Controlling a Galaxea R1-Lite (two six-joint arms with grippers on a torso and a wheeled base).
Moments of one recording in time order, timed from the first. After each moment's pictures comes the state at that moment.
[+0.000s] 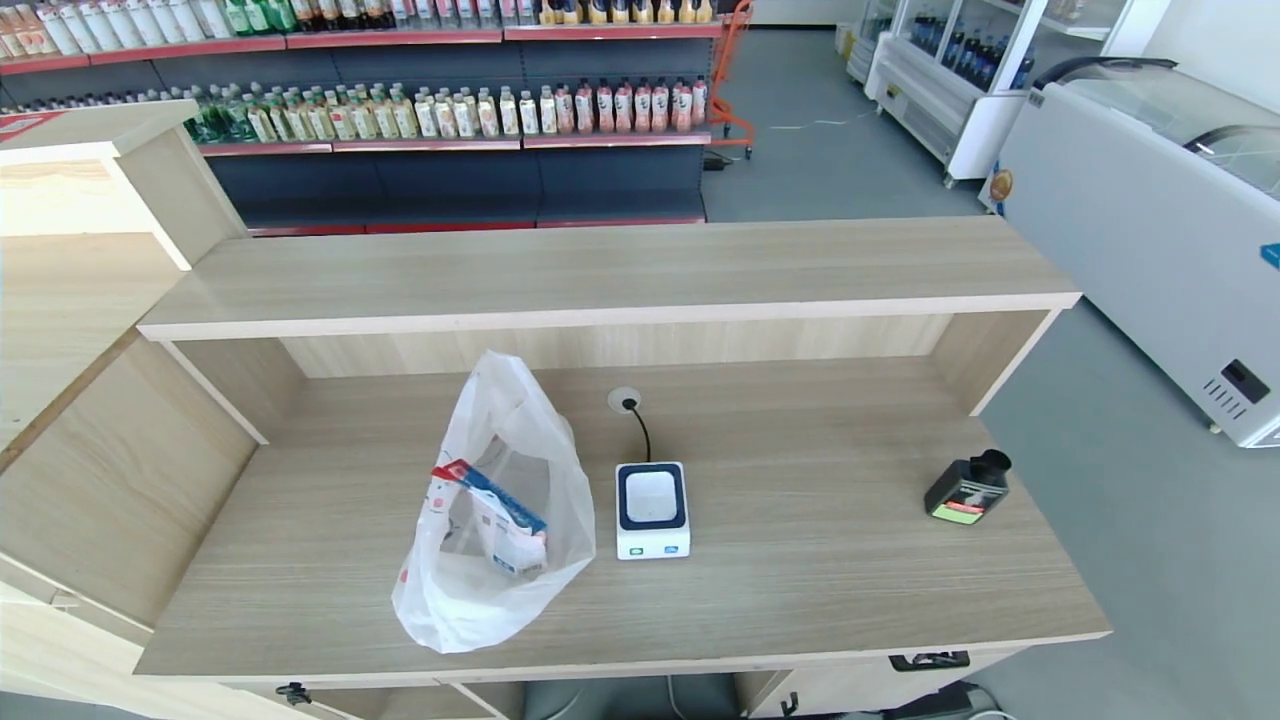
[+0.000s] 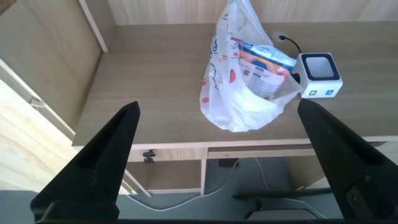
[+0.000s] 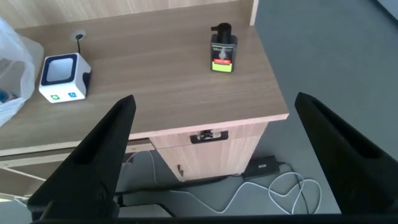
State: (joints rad) left arm 0.00 0.00 0.00 0.00 -0.02 0.00; right arm -0.01 0.00 0.00 0.00 -0.04 0.02
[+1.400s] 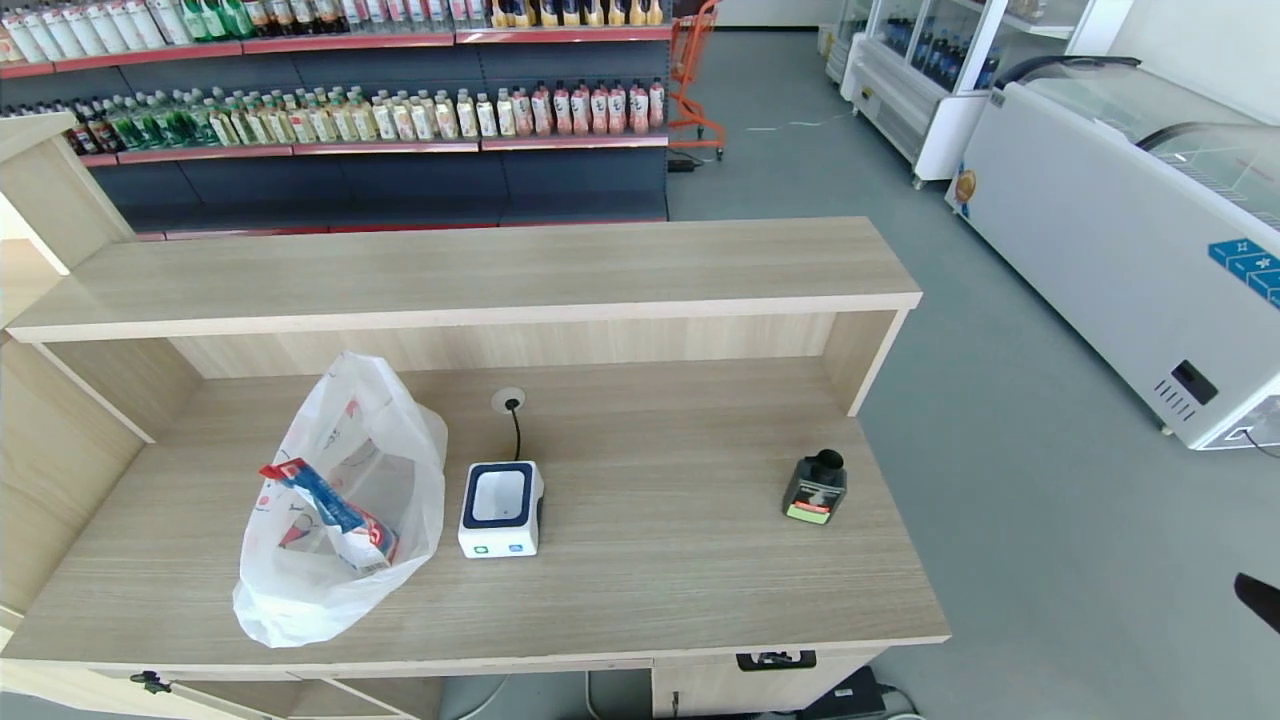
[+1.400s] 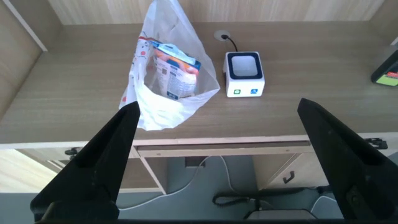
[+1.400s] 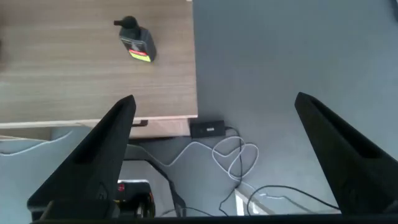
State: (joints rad) left arm 0.00 0.00 0.00 0.00 -0.02 0.00; right arm -0.03 0.72 -0.47 0.04 0.00 -0.09
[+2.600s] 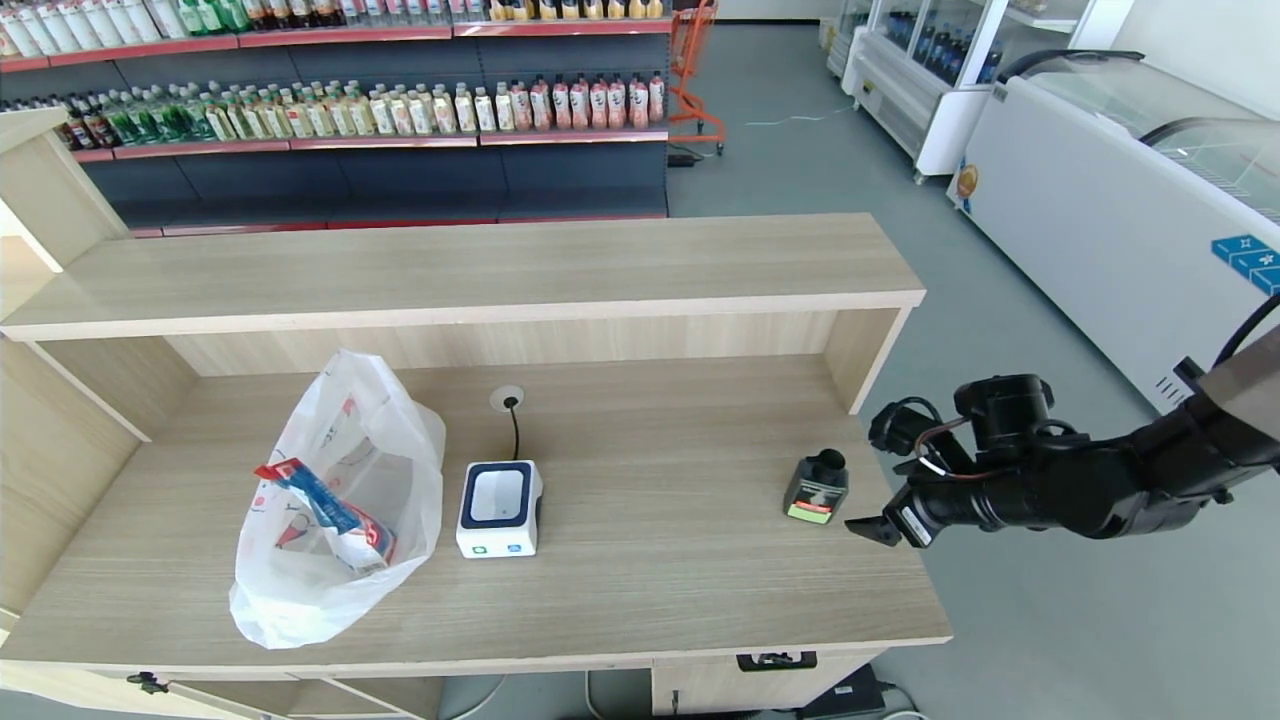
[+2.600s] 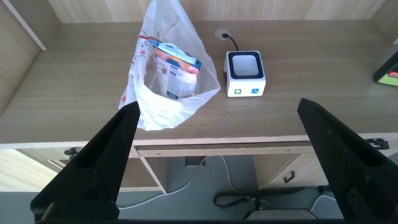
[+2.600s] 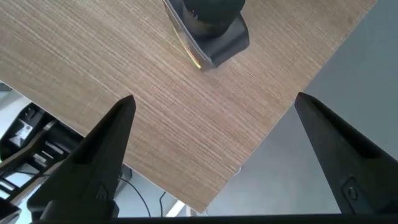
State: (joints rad) left arm 0.00 0.00 0.00 0.00 -0.02 0.00; right arm 0.12 2.08 -0.94 -0.42 0.23 -0.61
